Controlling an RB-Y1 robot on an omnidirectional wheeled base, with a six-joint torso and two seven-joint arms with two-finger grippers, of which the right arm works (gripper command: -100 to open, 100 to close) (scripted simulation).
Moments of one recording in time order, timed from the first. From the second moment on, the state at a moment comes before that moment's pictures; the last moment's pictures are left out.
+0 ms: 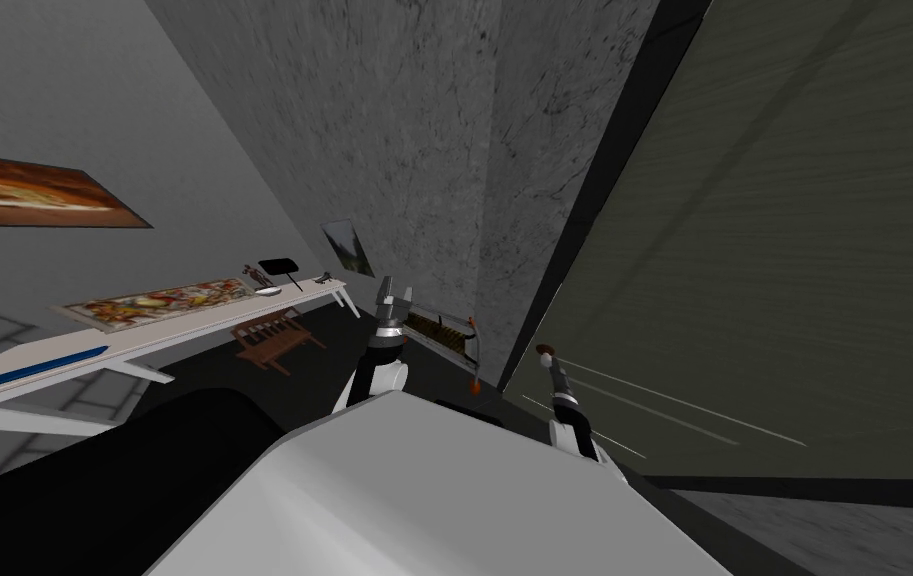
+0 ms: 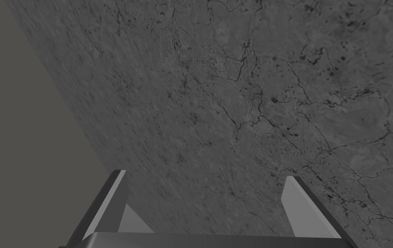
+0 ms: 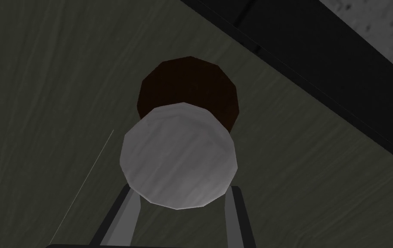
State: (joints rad) arm -0.13 -0.18 -0.31 -0.57 0.02 -0.85 0.43
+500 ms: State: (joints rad) arm -0.12 -0.18 -0.31 -0.57 0.01 -0.86 0.38
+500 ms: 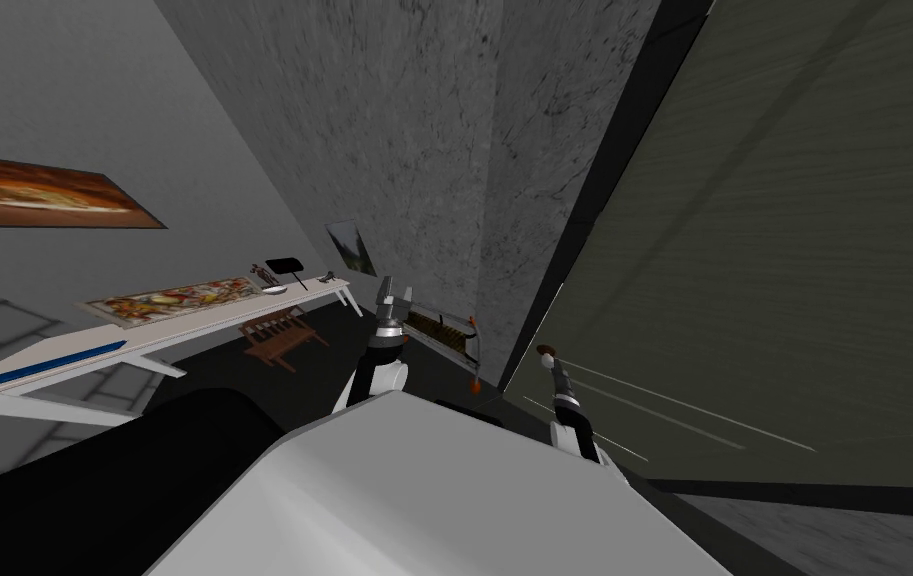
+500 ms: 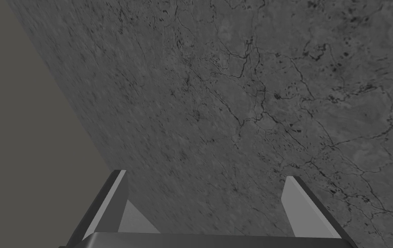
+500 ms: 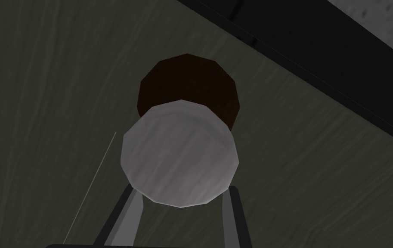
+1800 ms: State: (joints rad) arm -0.05 -0.19 -0.30 -0.65 -0.08 -0.82 0.10
